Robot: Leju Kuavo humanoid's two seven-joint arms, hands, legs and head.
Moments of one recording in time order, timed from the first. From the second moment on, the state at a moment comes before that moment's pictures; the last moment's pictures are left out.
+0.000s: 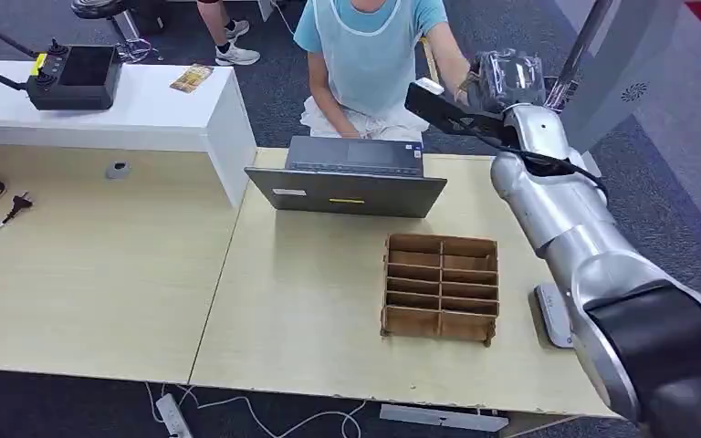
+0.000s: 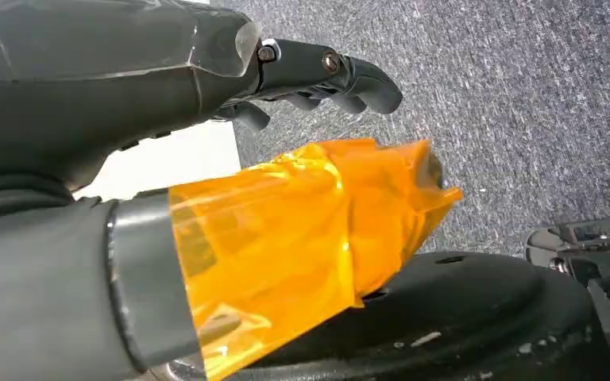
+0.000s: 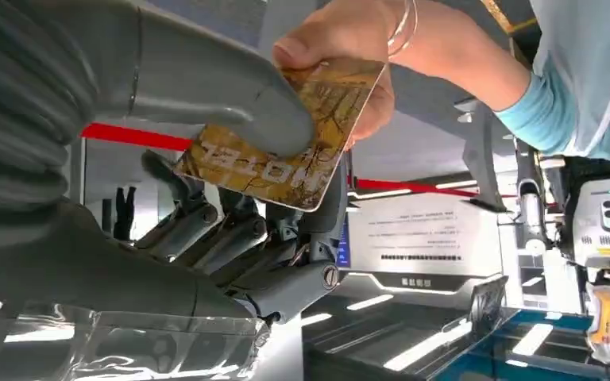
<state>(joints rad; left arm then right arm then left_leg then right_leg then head) -0.08 -0.21 1.07 -0.23 -1.43 0.21 0.09 -1.17 -0.01 0.48 -0.58 1.23 -0.17 0.10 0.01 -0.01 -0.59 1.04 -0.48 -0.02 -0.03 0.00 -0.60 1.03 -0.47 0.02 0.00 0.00</state>
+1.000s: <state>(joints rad) -0.08 -0.22 1.07 -0.23 -1.42 0.22 0.09 -1.09 -0.01 0.29 -0.80 0.94 -0.27 0.03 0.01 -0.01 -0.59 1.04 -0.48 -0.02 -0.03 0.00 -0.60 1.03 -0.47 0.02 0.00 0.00</state>
